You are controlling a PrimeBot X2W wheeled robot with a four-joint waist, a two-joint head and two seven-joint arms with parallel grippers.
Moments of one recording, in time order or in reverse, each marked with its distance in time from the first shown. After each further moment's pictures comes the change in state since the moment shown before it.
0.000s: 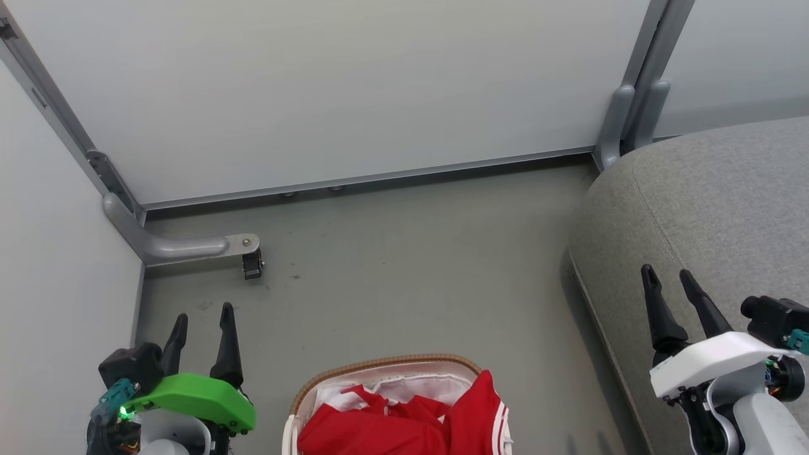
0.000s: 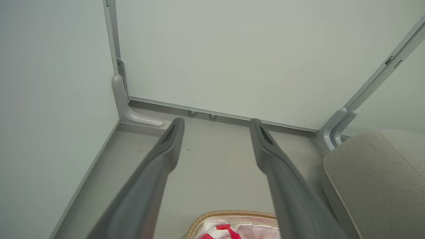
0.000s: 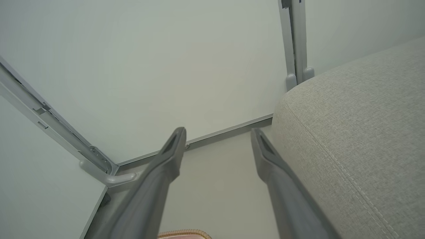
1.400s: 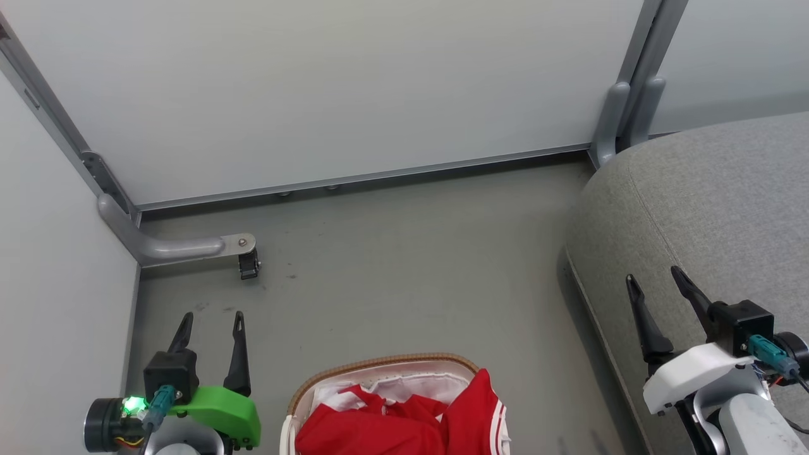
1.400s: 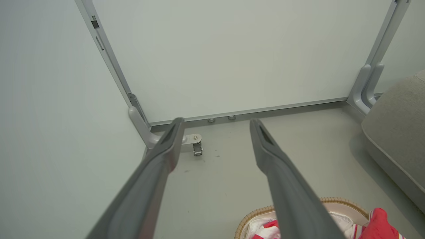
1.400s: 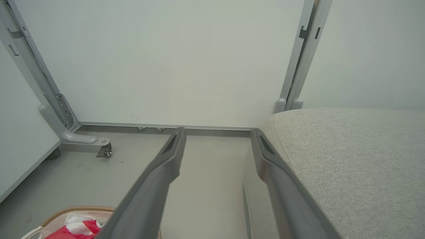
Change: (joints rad) left arm -0.008 -0.008 0.005 0.070 0.348 0.017 -0.086; right arm -0.015 -0.027 0.030 0.050 -0.357 0.000 -0.088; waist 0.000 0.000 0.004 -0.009
